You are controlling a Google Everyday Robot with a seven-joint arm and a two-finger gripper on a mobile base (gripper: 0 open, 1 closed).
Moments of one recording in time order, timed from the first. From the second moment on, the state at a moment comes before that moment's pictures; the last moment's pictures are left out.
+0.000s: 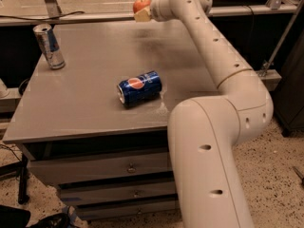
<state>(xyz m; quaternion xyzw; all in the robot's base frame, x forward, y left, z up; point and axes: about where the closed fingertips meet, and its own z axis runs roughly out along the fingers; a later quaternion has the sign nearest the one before) 0.959 0.002 0.908 -0.31 0.77 0.10 0.55</state>
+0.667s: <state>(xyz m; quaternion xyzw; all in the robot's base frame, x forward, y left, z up) 0.885 -0.038 0.950 -0.35 0.75 0.13 0.54</state>
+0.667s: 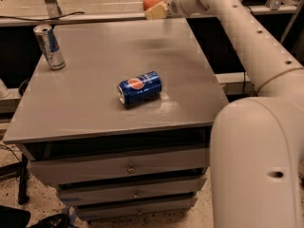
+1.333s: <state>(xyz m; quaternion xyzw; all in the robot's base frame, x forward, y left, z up) 0.781 -0.064 0.954 -0.40 0.75 0.18 0.50</state>
